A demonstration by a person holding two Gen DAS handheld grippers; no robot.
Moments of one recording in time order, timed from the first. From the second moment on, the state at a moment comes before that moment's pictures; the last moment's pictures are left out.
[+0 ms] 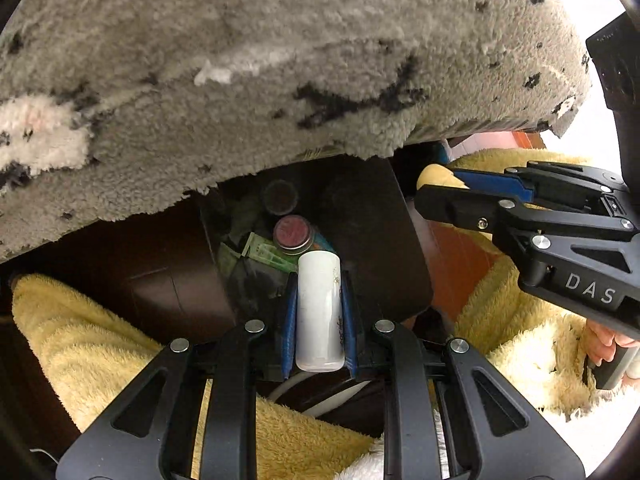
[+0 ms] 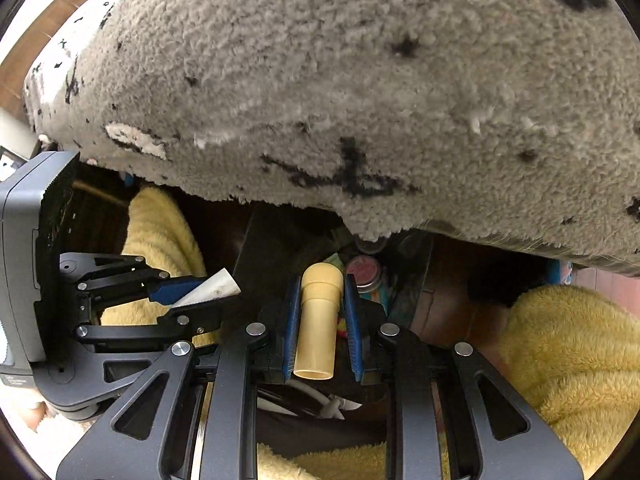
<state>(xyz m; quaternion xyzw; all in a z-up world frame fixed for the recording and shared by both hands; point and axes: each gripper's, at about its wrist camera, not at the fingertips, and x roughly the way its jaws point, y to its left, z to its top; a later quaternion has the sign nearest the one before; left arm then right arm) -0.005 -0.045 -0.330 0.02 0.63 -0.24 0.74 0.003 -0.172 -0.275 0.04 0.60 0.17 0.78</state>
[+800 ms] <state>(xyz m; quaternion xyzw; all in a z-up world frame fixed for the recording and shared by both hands) -0.005 -0.034 -0.305 0.04 0.60 -0.20 0.77 0.007 -0.192 -0.262 0.06 0.59 0.13 0.80</state>
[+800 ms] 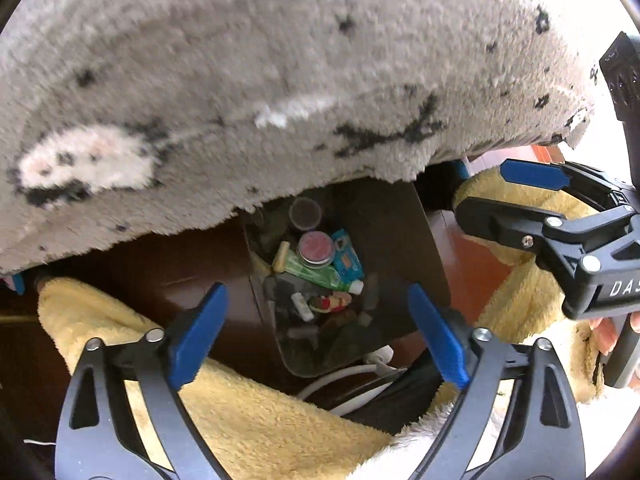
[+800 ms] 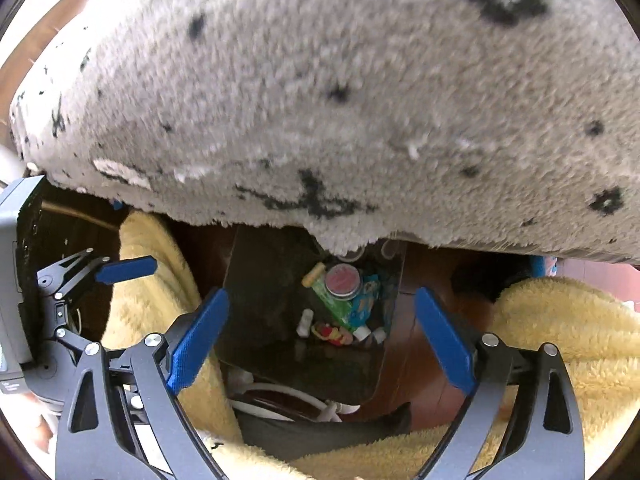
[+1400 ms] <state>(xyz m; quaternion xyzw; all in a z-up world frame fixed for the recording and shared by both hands) 0.033 -0.003 -0.200 0.03 0.50 -0.18 0.85 0.042 -0.222 -0.160 0.03 0.48 0.10 0.87</state>
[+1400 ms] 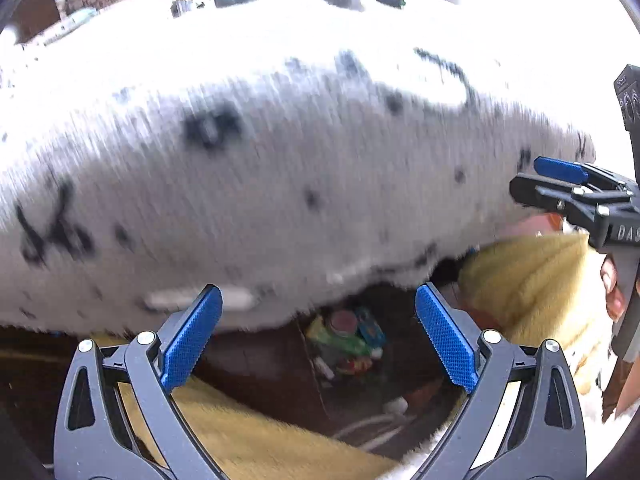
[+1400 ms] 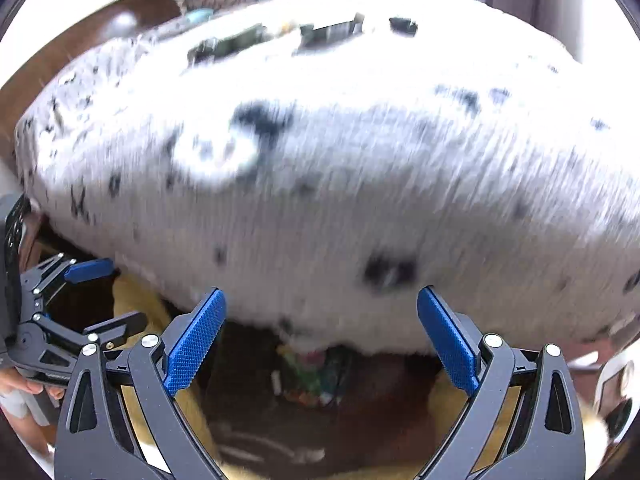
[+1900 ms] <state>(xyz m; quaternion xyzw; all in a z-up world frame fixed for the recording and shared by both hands) 0.185 0.010 -0.129 0.08 0.42 -0.12 0.90 0.187 -0.217 -0.110 0.03 0.43 0.06 0.90</state>
